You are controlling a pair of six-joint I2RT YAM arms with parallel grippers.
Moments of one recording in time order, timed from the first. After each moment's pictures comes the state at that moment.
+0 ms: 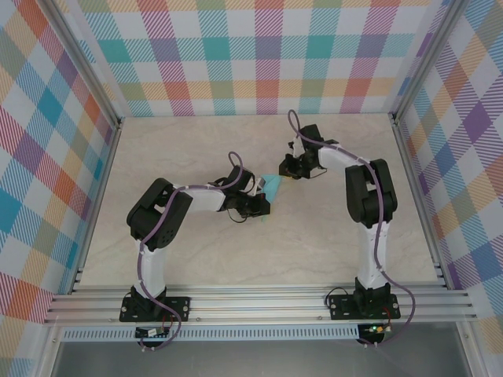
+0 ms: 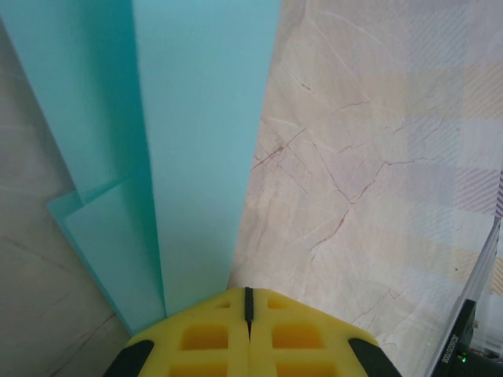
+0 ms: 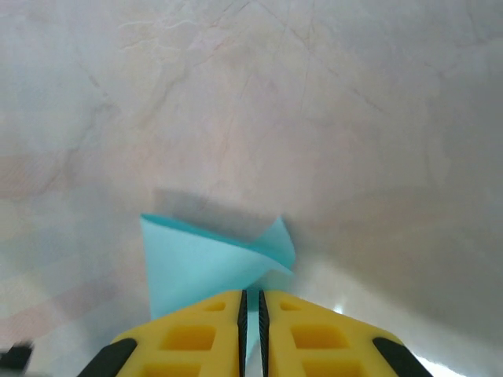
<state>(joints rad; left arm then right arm) -0.62 2.01 1.12 -0.06 0.57 -0.65 0.30 2.12 1.54 -0.54 -0.52 0.39</state>
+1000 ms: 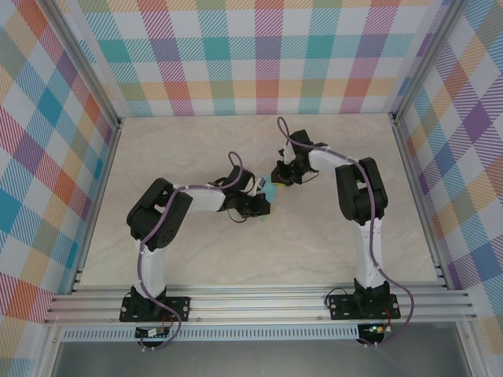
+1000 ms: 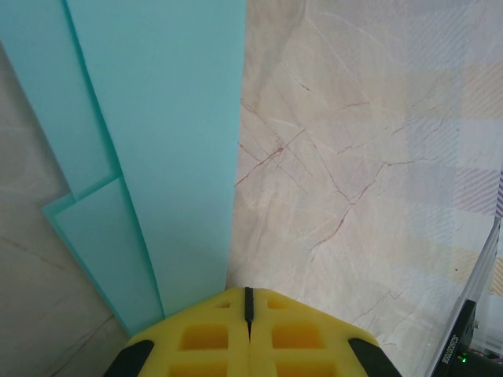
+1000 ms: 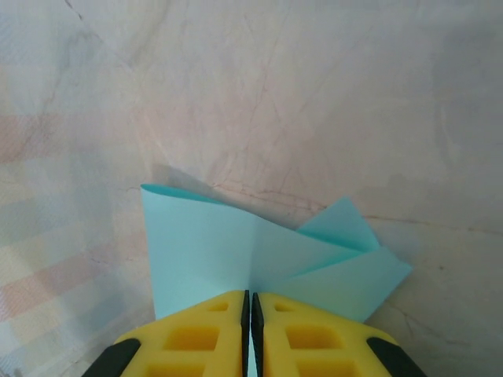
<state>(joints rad) -0.62 2.01 1.12 -0.06 0.57 -0.65 0.35 2.24 1.62 -0.59 -0.55 0.38</state>
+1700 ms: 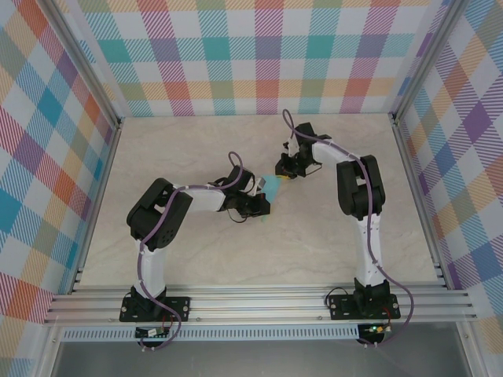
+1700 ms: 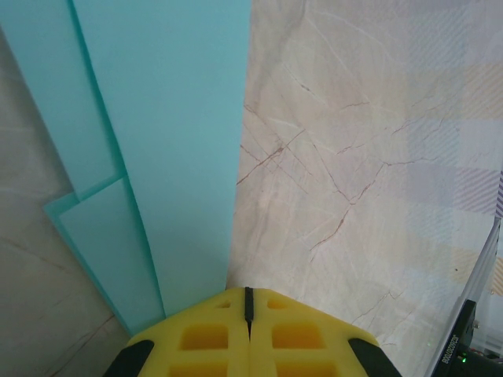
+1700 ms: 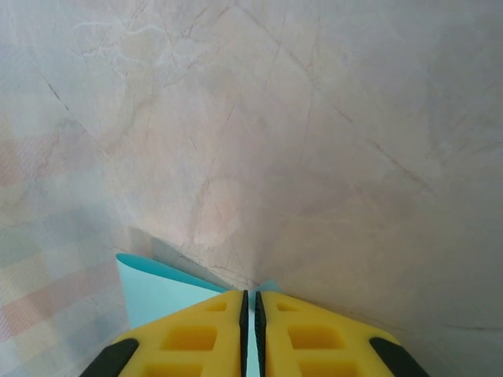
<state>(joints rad) -0.62 2.01 1.12 -0.06 0.57 -0.65 0.30 2.32 1.78 -0.69 -0.54 0.35</state>
